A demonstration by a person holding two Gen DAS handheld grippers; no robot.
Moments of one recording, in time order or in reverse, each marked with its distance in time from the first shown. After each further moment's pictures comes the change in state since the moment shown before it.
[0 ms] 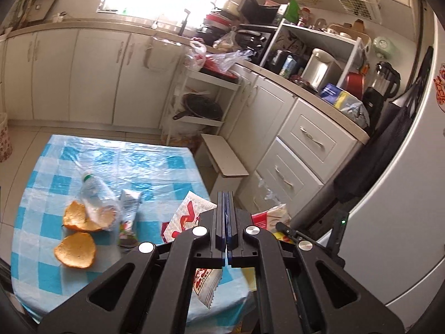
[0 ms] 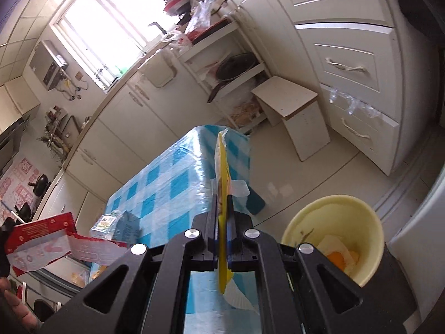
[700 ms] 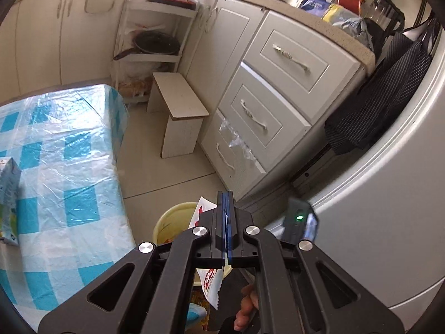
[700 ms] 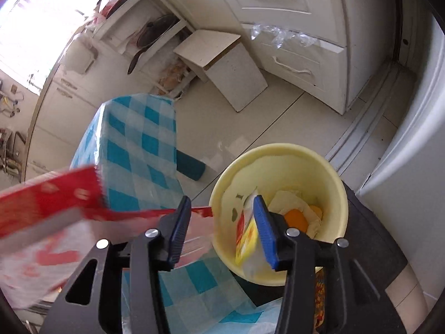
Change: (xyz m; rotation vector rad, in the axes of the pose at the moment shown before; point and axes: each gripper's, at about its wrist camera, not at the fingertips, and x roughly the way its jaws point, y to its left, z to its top) left arm 0.211 -0.121 -0.065 0.048 0.314 -0.068; right arm 0.042 -0.087 -0.012 0.210 0.159 -0.208
